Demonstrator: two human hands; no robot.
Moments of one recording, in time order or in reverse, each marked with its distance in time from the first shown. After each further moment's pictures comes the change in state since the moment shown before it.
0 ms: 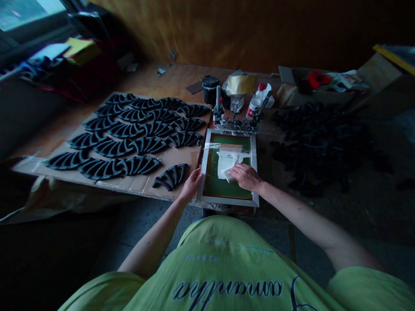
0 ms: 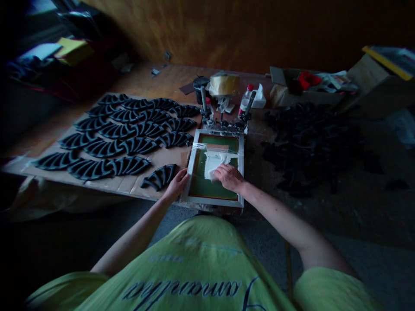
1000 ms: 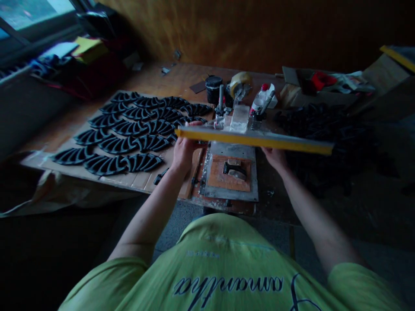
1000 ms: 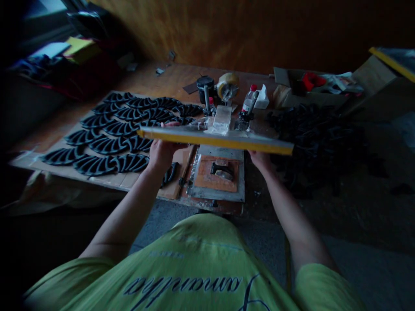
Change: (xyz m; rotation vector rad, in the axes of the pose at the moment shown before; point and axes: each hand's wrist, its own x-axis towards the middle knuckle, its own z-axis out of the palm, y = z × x) left_hand 0.012 0.182 -0.012 -0.303 0.053 0.416; right_hand -0.017 0.113 -0.018 0.276 0.381 0.675
